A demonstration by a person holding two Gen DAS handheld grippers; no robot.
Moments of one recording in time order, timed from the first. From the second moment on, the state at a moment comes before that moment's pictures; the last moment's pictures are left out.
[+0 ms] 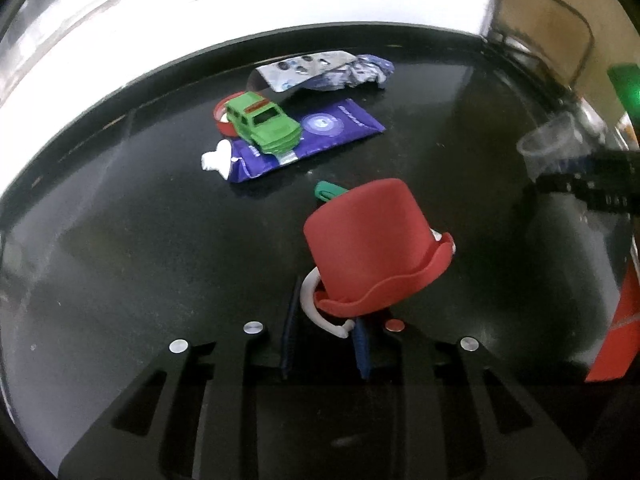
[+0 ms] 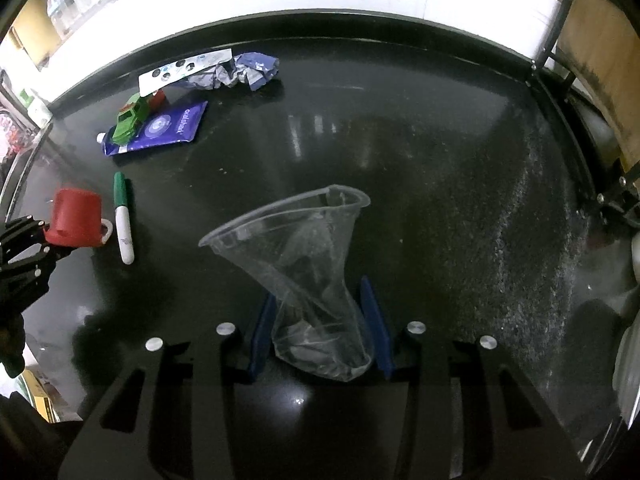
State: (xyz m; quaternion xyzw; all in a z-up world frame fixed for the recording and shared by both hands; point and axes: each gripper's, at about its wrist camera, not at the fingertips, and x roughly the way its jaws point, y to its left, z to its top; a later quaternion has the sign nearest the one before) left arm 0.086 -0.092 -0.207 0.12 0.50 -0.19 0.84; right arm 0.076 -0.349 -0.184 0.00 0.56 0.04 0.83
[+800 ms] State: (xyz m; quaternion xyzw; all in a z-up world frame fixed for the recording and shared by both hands) left arm 0.060 -0.067 -0.151 0.09 0.46 -0.16 0.87; right arm 0.064 -0.325 -0.125 -0.01 0.52 0.07 0.85
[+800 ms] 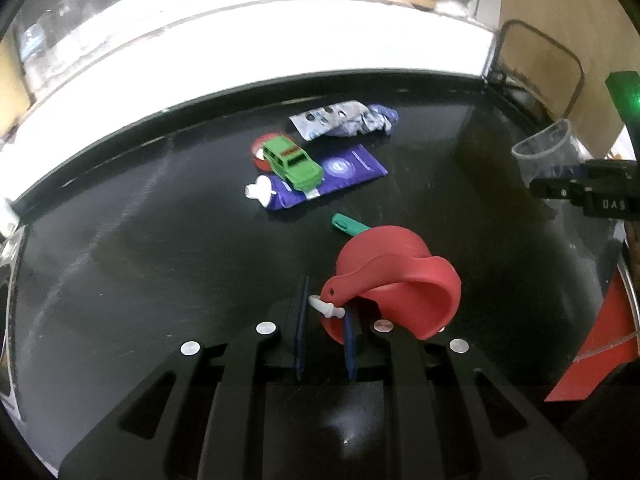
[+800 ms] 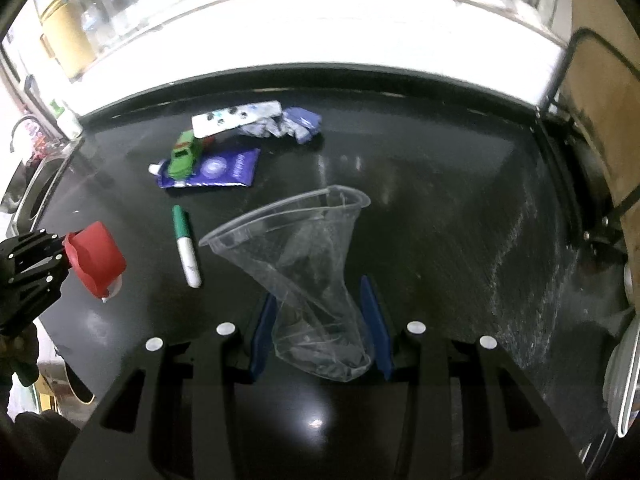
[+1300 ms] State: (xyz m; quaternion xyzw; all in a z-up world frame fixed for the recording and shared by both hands) left arm 0.011 0.018 -0.091 0.02 0.44 -0.03 0.90; right arm 0.066 -0.199 -0.065 -0.06 0.48 0.20 0.85
